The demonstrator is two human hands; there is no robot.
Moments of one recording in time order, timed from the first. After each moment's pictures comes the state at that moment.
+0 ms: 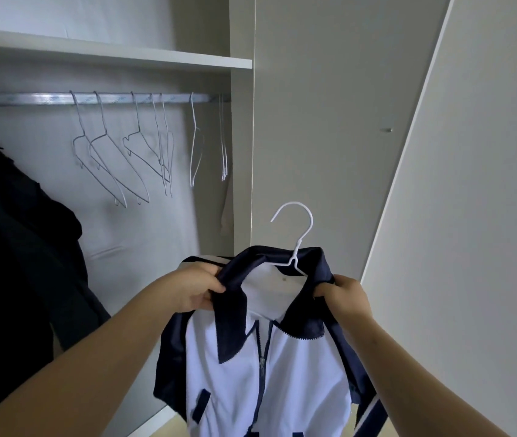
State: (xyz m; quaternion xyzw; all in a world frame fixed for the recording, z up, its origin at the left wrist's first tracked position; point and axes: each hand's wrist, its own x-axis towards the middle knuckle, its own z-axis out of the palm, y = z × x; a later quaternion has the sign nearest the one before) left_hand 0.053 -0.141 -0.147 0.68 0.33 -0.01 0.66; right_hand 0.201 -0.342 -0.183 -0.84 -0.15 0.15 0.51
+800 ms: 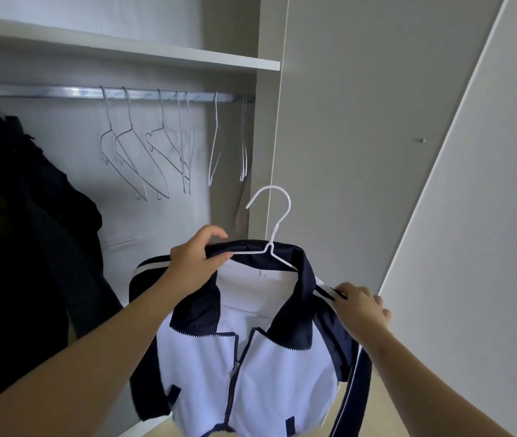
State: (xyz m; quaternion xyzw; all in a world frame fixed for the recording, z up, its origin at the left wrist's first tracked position) left_hand 0.037 -0.115 -0.148 0.85 0.26 0.30 0.35; right_hand 0.206 -0.332 -0.182 -0.95 -0.23 0.07 0.22
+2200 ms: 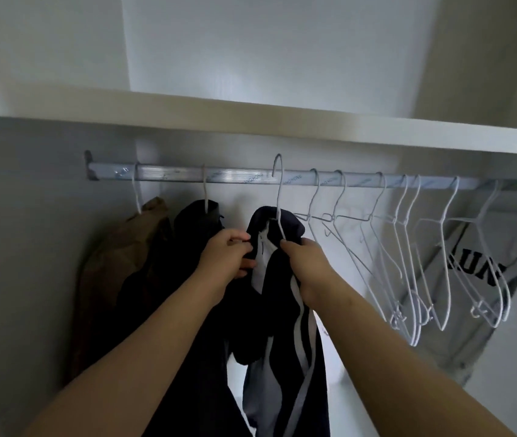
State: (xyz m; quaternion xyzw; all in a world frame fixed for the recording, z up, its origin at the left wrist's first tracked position) left_hand -0.058 0.284 -0.053 0.57 0.42 0.47 0.52; right_hand 0.059 0.233 -0.039 -0.58 -0.37 0.40 0.60
